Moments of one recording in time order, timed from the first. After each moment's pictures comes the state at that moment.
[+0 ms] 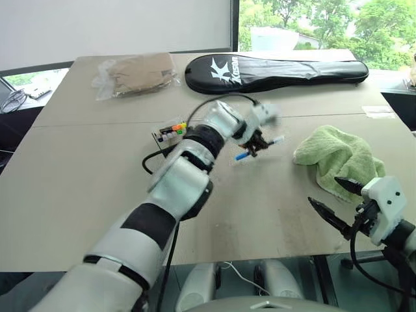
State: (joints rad) left arm -1.39 0.11 -0.28 1.07 -0.01 0.60 -1.01; right arm 0.40 -0.68 -0.39 -0.83 0.55 0.60 0.57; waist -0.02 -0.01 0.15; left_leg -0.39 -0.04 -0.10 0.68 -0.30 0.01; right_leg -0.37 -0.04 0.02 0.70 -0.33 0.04
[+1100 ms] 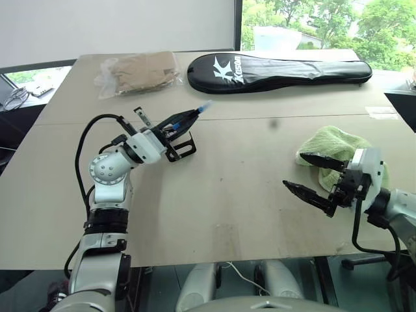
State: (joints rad) left arm -0.51 0.51 0.14 0.35 -0.15 -0.78 -0.91; right arm 0.05 -0.70 -0.24 -0.65 0.72 0.54 0.76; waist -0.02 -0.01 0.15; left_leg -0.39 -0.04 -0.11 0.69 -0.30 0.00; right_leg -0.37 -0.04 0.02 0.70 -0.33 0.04
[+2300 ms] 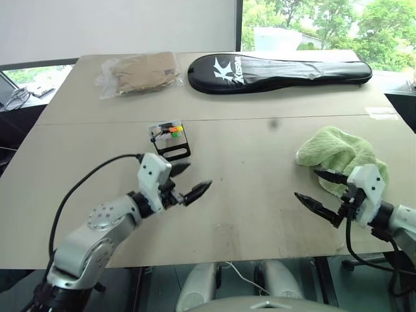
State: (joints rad) left arm 0.09 0.73 0.04 -0.53 -0.73 0.55 -0.47; right arm 0.24 -0.73 -0.26 -0.58 0.54 0.45 0.75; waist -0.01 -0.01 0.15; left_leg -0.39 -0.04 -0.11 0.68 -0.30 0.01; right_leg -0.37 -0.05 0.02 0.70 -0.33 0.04
